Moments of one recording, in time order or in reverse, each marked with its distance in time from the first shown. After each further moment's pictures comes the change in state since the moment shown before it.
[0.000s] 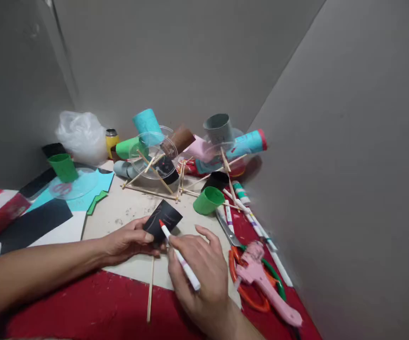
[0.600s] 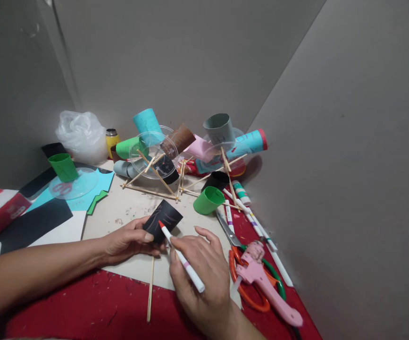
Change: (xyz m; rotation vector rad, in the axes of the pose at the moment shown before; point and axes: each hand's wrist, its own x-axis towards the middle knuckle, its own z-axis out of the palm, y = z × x) left_hand 0.000 -0.001 0.000 -0.024 -0.023 0.016; right_hand -0.002 -0.002 0.000 0.017 0.025 0.011
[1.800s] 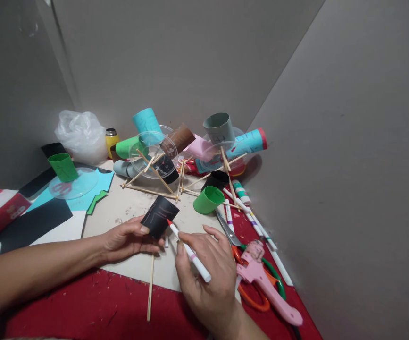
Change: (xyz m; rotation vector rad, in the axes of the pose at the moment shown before) left_hand 0.000 -0.001 -0.009 -0.146 -0.038 0.009; right_hand 0.000 0.003 -0.002 -0.120 0.069 0.047
